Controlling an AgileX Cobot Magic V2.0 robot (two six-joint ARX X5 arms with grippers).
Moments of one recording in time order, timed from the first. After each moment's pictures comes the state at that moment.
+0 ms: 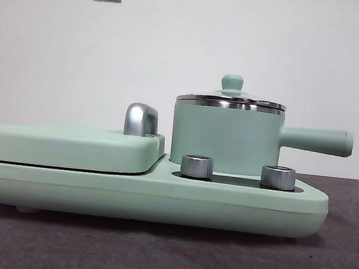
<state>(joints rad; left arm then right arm) 0.02 0.00 0.03 -0.18 0.02 0.00 0.58 0.36 0.81 -0.80 -0.19 0.21</state>
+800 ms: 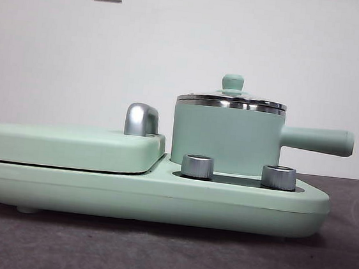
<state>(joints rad) 0.02 0.00 0.03 -0.18 0.02 0.00 -0.04 0.01 0.04 -0.03 -0.20 0.17</state>
